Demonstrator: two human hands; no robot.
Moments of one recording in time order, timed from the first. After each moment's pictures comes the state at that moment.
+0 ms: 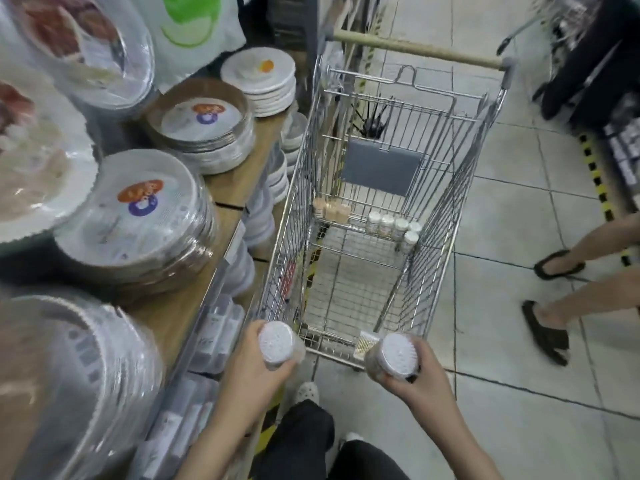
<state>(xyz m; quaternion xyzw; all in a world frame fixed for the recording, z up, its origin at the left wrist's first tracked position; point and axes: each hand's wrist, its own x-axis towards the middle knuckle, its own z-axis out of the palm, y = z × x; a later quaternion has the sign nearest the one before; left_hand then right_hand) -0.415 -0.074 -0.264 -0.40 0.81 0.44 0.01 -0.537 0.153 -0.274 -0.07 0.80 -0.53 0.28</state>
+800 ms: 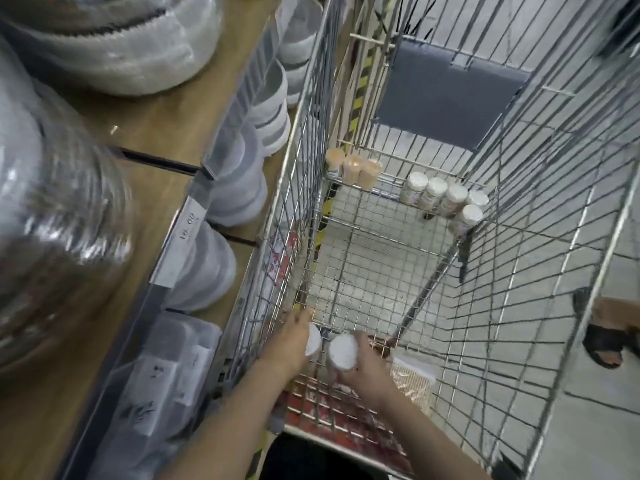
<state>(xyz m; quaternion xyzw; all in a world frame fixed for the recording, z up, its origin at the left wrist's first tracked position) -0.563 -0.152 -0.528 -0.27 0.85 0.31 0.33 -0.611 0.009 -0.550 -0.08 0.82 -0.30 0.48</state>
